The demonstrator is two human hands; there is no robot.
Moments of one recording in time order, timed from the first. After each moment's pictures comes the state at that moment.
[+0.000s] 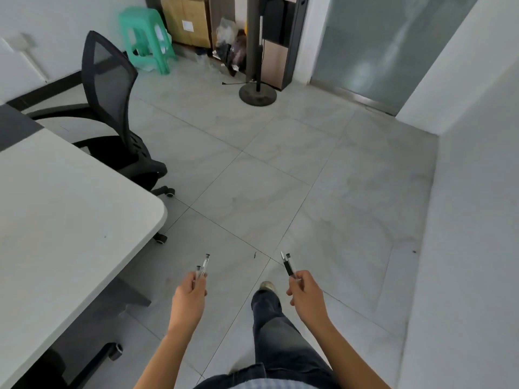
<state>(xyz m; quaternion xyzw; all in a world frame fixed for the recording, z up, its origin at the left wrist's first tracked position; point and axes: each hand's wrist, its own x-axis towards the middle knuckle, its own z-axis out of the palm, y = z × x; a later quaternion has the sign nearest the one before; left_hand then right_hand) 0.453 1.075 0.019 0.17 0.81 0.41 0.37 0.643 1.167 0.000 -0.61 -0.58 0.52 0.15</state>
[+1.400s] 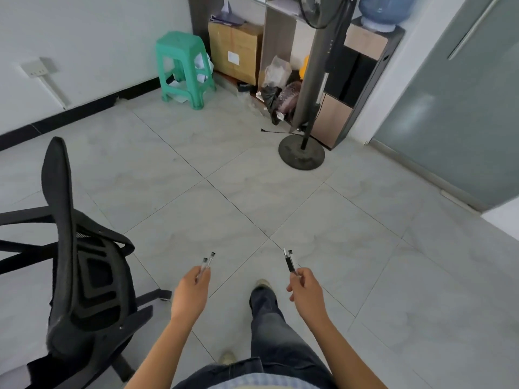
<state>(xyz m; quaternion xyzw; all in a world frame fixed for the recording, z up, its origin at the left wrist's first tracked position) 0.077 1.656 0.012 0.14 0.86 0.39 0.32 0.249 1.781 0.003 -0.57 -0.63 0.52 0.10</state>
